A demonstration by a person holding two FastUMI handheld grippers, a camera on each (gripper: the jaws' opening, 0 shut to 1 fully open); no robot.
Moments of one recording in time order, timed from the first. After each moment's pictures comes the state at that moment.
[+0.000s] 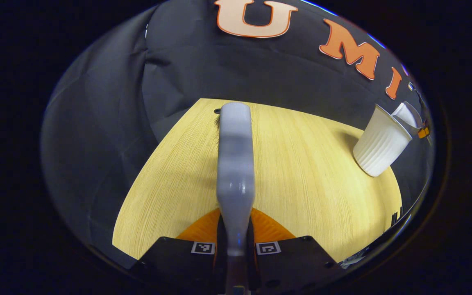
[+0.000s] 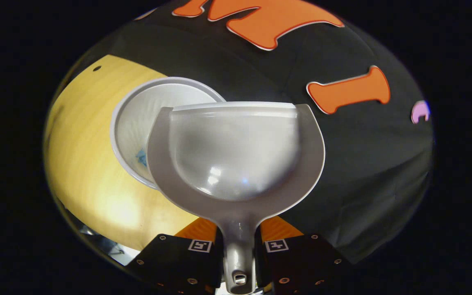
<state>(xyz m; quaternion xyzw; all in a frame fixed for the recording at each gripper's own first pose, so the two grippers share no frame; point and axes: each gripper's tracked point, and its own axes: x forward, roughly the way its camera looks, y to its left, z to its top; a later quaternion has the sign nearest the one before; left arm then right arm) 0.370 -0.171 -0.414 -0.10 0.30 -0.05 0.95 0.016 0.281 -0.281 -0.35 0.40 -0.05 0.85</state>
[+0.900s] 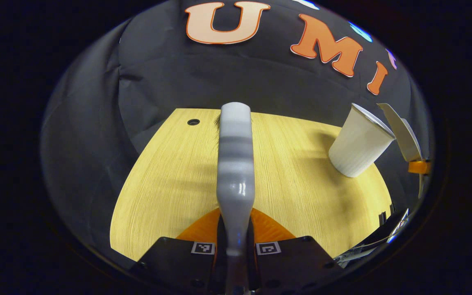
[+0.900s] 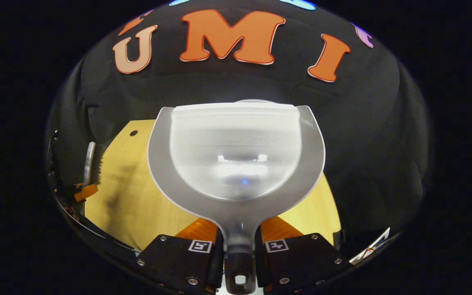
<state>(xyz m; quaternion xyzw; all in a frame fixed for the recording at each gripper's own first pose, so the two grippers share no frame) 0.366 -0.241 -0.362 -0.09 0.31 -0.10 0.94 -0.087 0.435 -0.367 -0.08 0.35 0.04 0.93</state>
